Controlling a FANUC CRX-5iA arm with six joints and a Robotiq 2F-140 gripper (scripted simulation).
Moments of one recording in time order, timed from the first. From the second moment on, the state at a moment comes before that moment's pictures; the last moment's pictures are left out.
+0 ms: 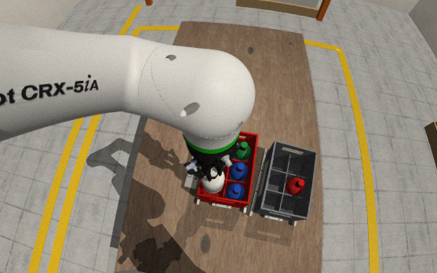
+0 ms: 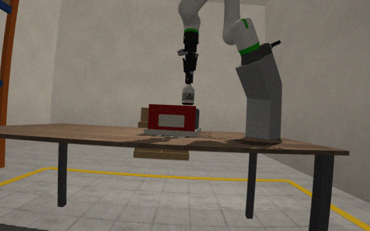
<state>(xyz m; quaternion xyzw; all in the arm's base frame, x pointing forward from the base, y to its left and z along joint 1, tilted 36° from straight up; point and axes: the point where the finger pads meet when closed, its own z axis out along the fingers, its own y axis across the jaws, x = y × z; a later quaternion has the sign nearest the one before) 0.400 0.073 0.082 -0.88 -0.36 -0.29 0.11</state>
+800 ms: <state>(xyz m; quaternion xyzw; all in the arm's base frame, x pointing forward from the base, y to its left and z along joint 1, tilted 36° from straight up) 0.408 0.081 0.065 -0.88 -0.36 -0.29 0.11</state>
